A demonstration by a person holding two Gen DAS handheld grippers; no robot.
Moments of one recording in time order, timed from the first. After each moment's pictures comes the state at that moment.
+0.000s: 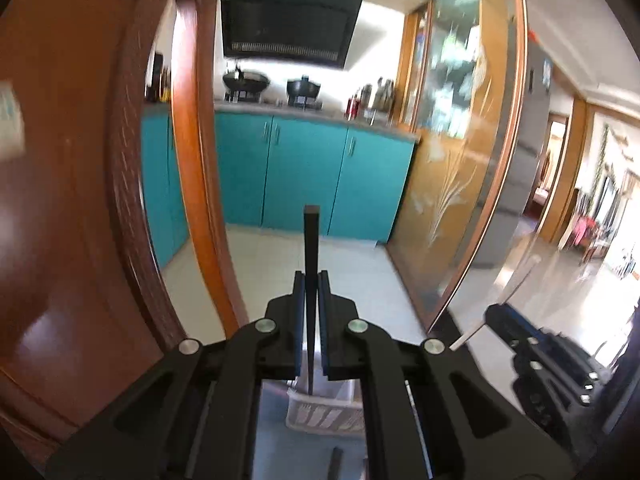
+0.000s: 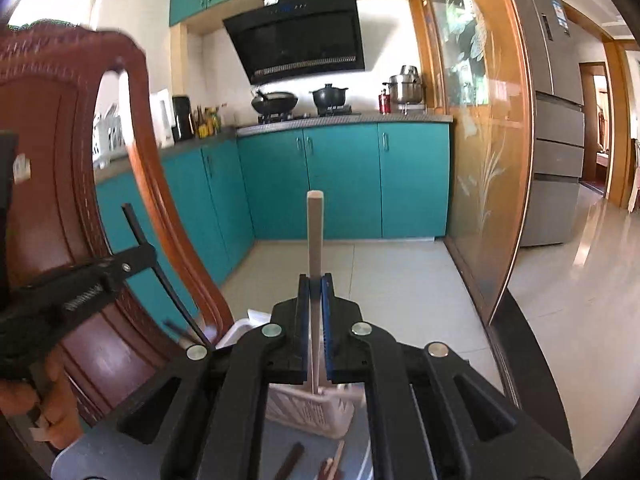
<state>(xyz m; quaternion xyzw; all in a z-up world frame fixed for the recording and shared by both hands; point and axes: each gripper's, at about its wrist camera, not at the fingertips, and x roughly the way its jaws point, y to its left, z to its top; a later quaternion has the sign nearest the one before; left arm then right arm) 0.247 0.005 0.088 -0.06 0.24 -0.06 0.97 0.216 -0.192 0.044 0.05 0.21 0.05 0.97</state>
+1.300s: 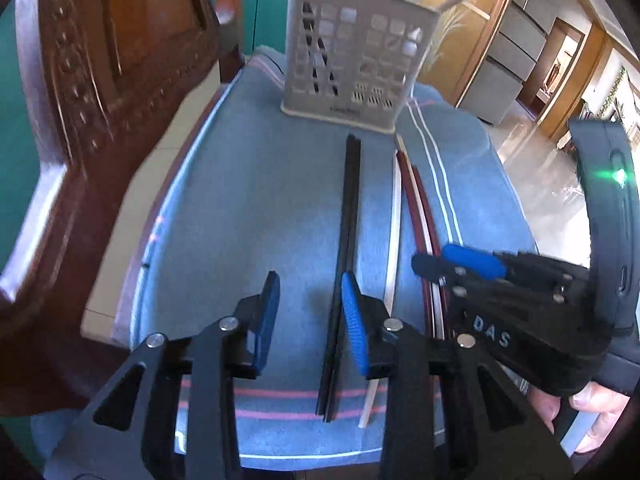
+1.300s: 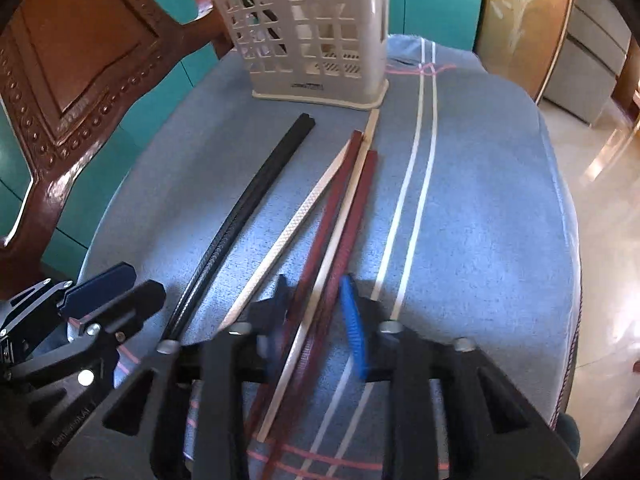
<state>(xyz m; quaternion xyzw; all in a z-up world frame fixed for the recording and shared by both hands) 0.122 -0.004 -0.151 -0.04 0.48 -0.09 0.87 0.145 -0.150 -0.166 0.02 0.51 0.09 0.85</state>
